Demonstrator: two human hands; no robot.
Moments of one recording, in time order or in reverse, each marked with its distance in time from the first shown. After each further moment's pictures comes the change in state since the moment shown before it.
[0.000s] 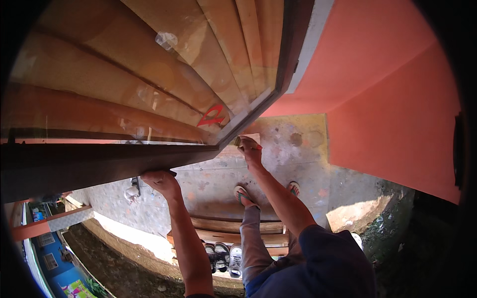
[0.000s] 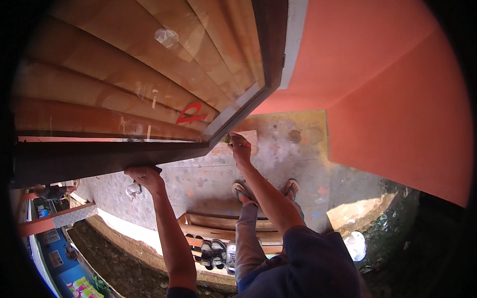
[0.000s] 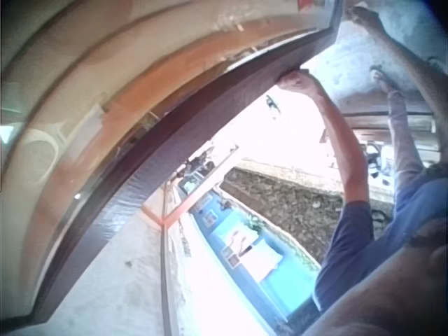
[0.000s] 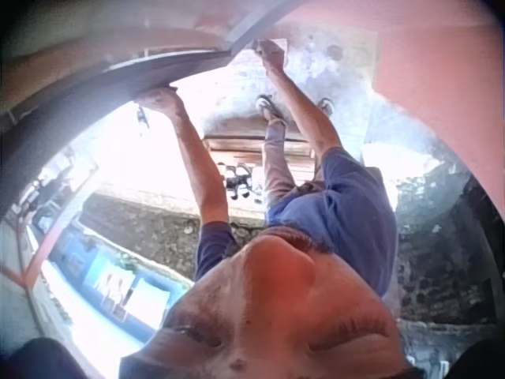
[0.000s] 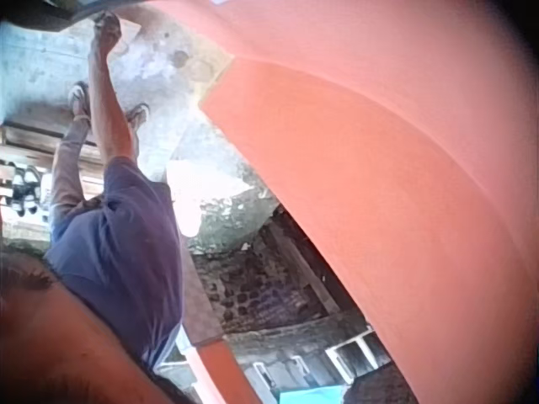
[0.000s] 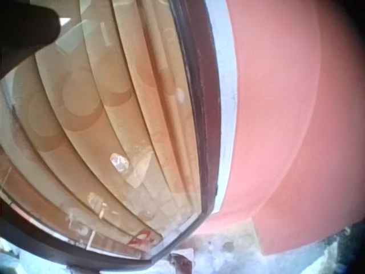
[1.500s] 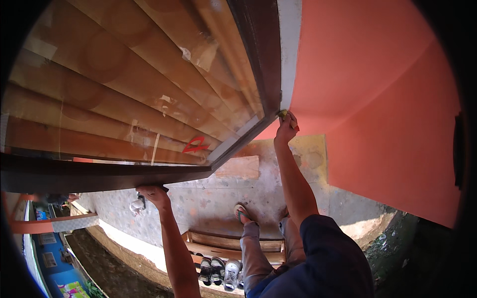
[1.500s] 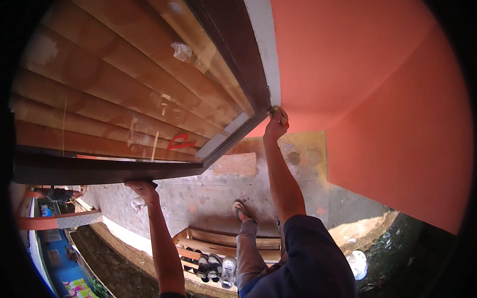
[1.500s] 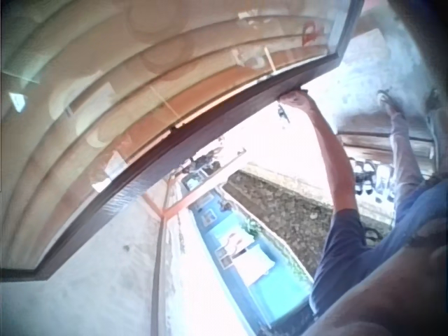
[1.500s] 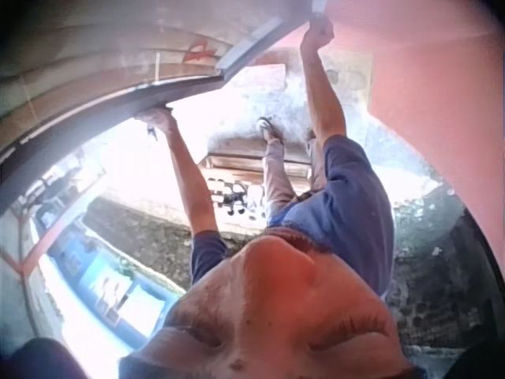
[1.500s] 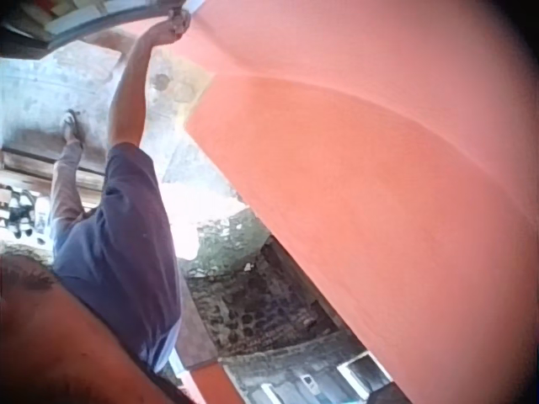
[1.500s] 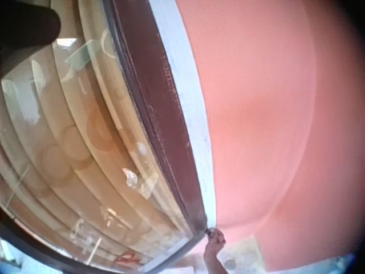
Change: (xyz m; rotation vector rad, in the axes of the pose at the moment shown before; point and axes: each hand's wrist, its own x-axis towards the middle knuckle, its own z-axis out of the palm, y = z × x) left_hand 0.013 -0.039 0.006 -0.008 0.185 0.009; right_hand 0.154 -0.184 -0.026 0.206 0.348 -0.623
